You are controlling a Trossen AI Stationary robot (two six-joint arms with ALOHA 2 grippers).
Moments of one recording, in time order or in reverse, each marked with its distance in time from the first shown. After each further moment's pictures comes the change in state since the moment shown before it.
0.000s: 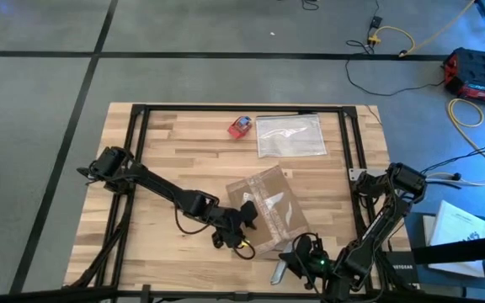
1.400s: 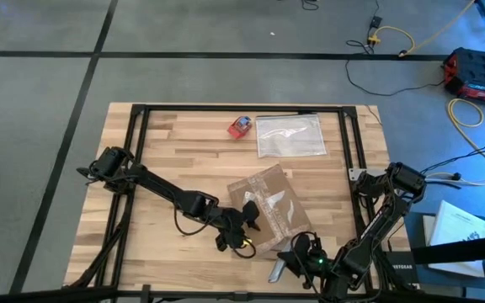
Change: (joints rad) left arm 0.000 0.001 -0.002 0.091 0.003 -0.059; right arm -0.014 0.000 0.000 0.018 -0.014 0.007
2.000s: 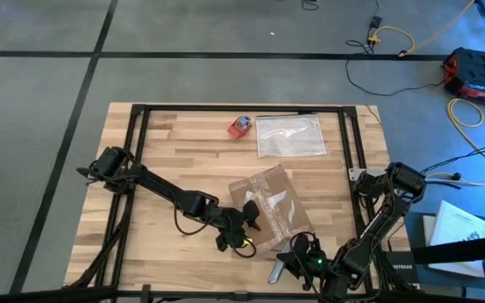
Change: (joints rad) left arm 0.000 0.000 0.001 0.006 -0.002 -0.016; right arm -0.001 0.000 0.000 0.022 -0.019 -0.001
